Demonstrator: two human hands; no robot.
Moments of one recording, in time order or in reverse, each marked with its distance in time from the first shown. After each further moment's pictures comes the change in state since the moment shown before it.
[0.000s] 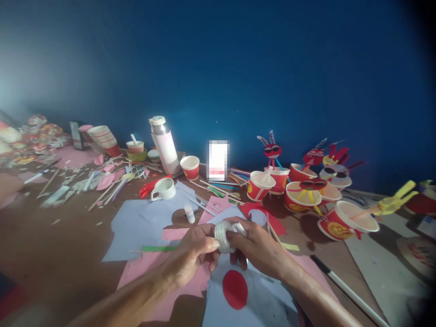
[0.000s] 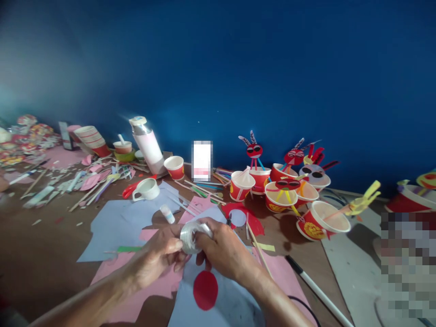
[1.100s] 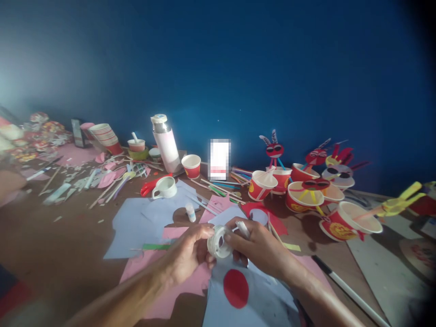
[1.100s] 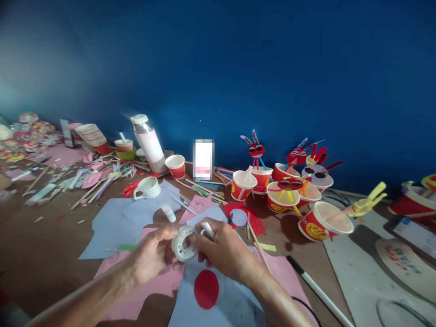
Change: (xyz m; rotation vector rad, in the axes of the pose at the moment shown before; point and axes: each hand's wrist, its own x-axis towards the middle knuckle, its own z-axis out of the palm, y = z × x) left_hand -0.001 0.001 -0.004 -0.224 0.119 -0.138; right_hand 0.002 0.000 0.000 -0.015 -0.003 0.002
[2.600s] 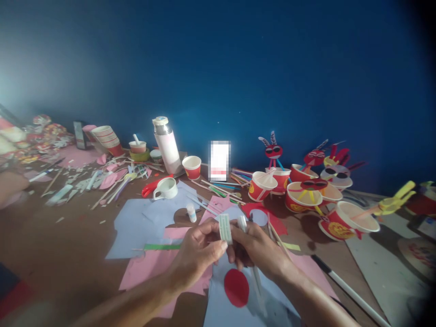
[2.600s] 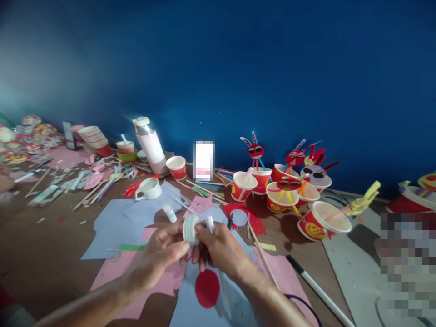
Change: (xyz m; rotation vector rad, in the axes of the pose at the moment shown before) left_hand -0.008 -0.006 0.015 0.356 -0.143 0.370; right_hand 0.000 -0.002 0.011 0.293 -0.065 0.059
